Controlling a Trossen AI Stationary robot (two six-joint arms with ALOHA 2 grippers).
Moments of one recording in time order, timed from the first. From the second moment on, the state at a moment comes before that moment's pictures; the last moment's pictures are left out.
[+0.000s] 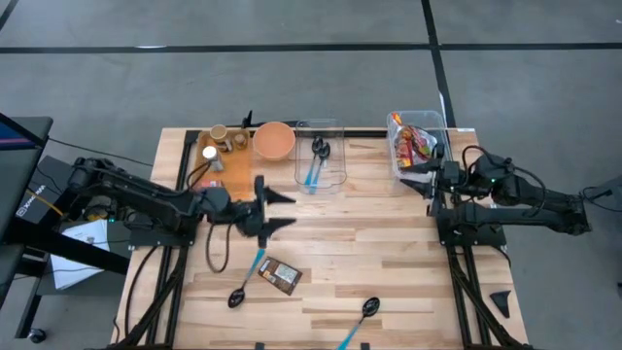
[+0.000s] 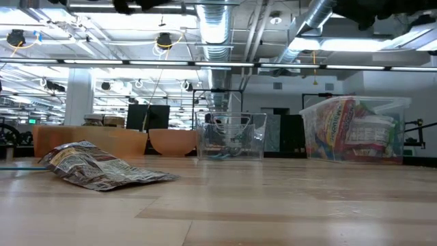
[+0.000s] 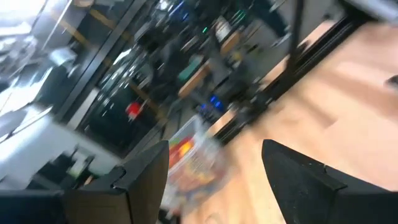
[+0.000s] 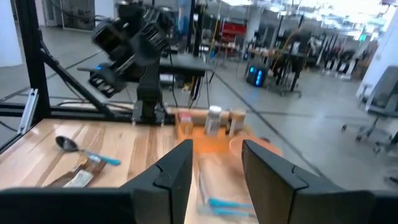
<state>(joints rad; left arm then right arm) -0.20 1.15 0.64 0.49 -0.29 0.83 -0.16 0.36 0.55 -0.22 0.03 -0.15</state>
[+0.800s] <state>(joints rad) -0.60 1.36 0.80 0.45 -0.71 0.45 -0.16 0.36 0.55 -0.13 0.02 -0.05</state>
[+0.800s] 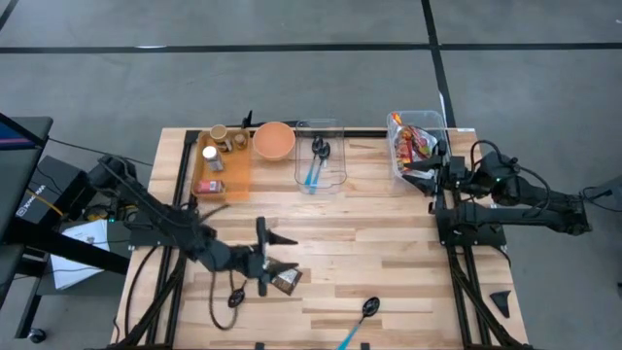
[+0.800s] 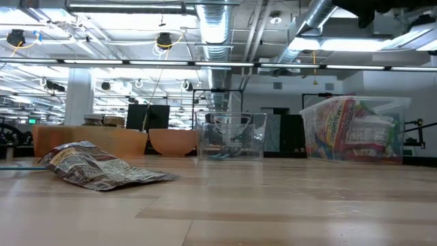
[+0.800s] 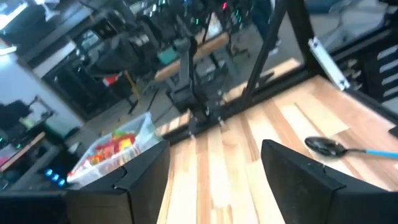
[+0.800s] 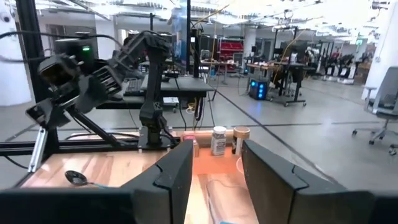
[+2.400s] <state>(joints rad) -0.64 1.94 1.05 -0.23 -0.48 -0.73 -0.16 0.36 0.55 -0.24 -0.03 0.05</state>
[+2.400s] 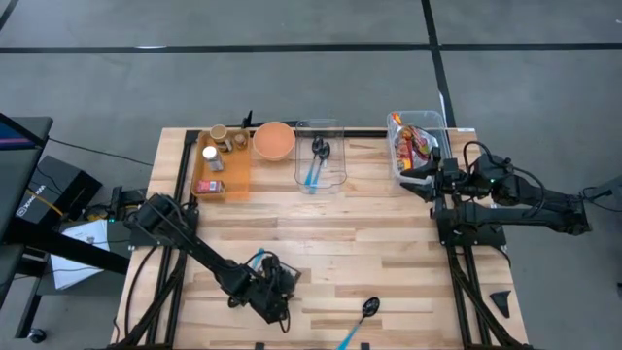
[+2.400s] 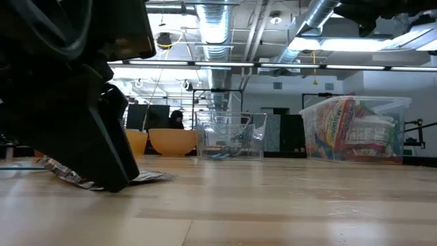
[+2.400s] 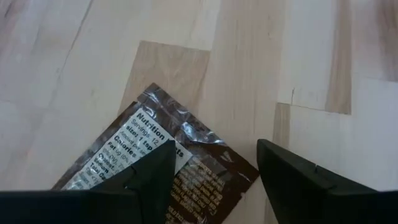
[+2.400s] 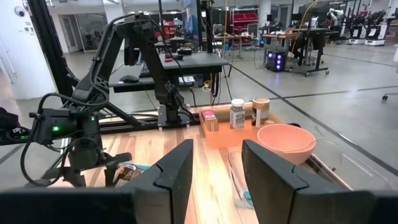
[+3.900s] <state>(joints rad) -0.65 1.74 0.90 0.07 -1.04 -0.69 -0.16 0.36 0.55 -0.25 -0.06 0.05</state>
